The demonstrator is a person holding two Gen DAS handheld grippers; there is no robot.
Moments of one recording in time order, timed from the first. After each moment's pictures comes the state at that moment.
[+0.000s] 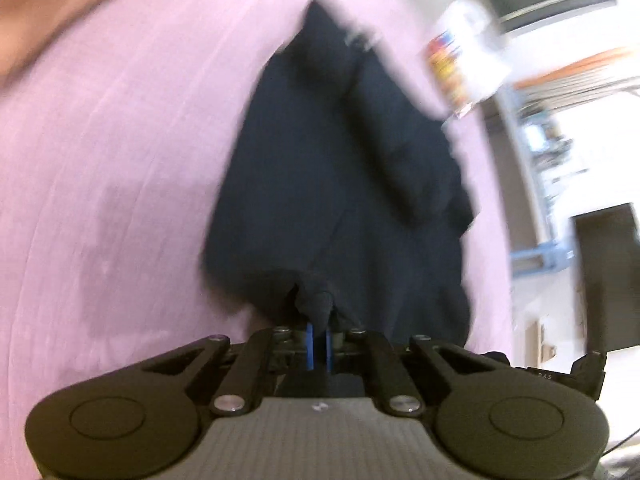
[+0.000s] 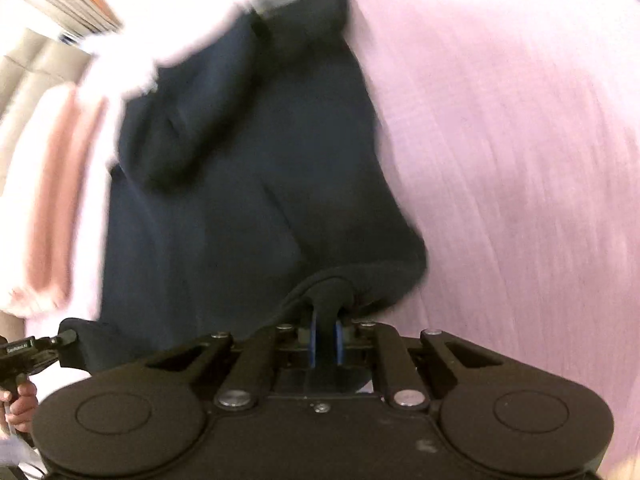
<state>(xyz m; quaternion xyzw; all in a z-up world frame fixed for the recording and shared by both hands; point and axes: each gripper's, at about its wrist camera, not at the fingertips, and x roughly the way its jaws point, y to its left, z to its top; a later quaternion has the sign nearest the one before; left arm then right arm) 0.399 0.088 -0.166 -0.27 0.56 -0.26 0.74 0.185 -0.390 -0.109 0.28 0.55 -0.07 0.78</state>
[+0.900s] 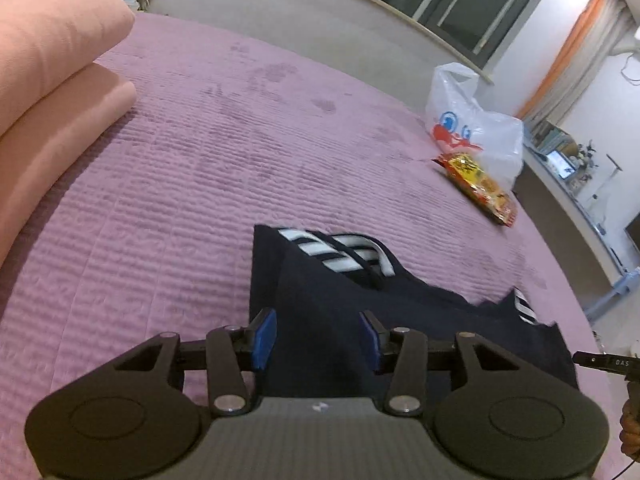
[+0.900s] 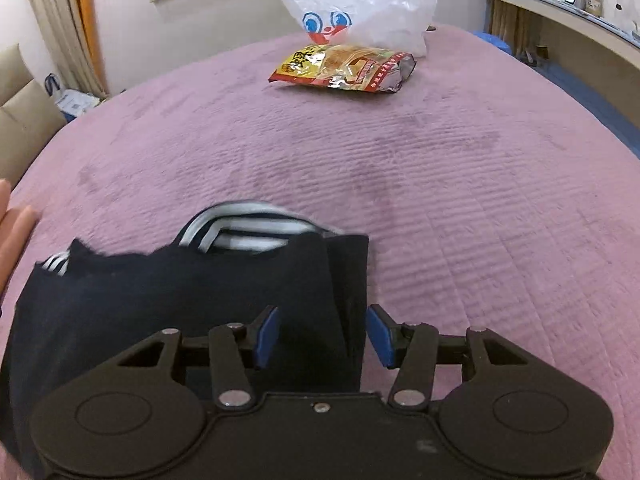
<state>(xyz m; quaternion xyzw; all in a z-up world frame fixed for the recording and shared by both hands) 0.682 -0.017 -0.177 -0.13 0.43 -0.23 0.86 0.471 -0.485 -0.159 0.15 0.43 -0.14 0.88</state>
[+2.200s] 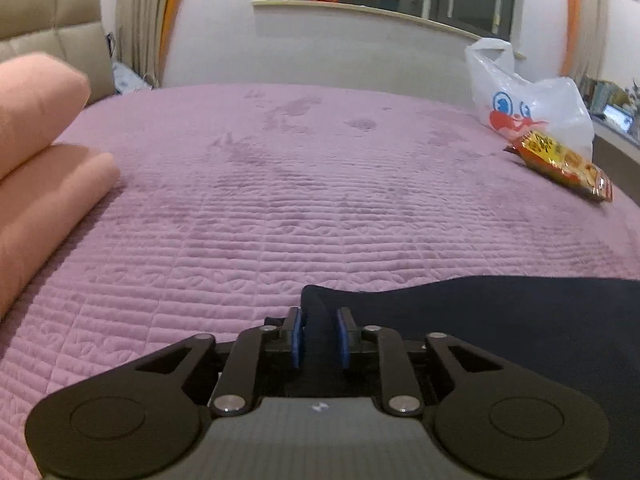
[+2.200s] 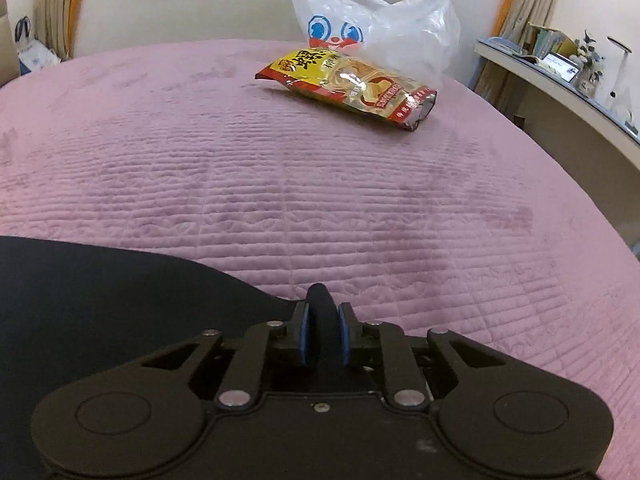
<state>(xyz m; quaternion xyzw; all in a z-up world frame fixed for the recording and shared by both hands) 0.761 -0.096 -0.251 0.01 0.35 -0.14 0.92 0.587 -0.462 -0.231 0.01 0.42 -0.22 0.88</state>
